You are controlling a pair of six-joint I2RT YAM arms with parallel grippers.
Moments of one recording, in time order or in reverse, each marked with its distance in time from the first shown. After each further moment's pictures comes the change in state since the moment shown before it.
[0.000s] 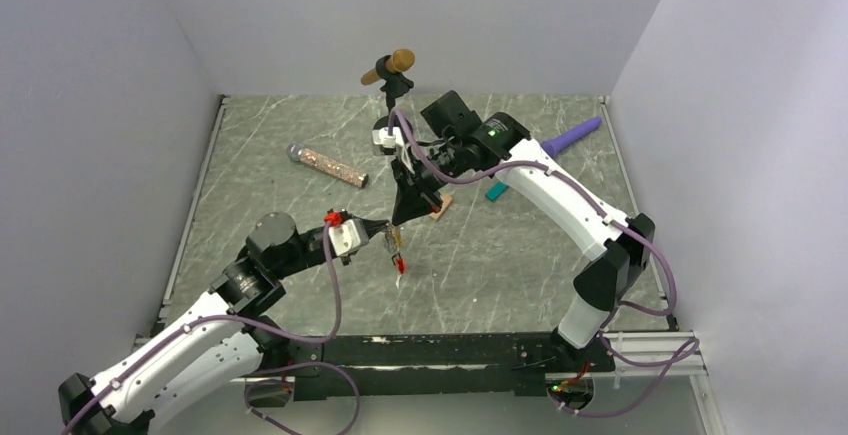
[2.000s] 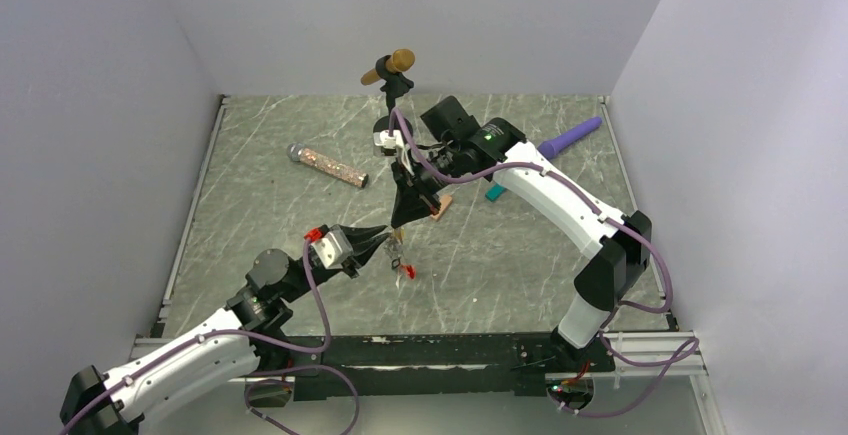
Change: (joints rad) left arm -0.124 -0.084 -0.270 0.379 -0.270 -0.223; right arm -0.018 0.000 -0.078 0.083 -0.021 0.048
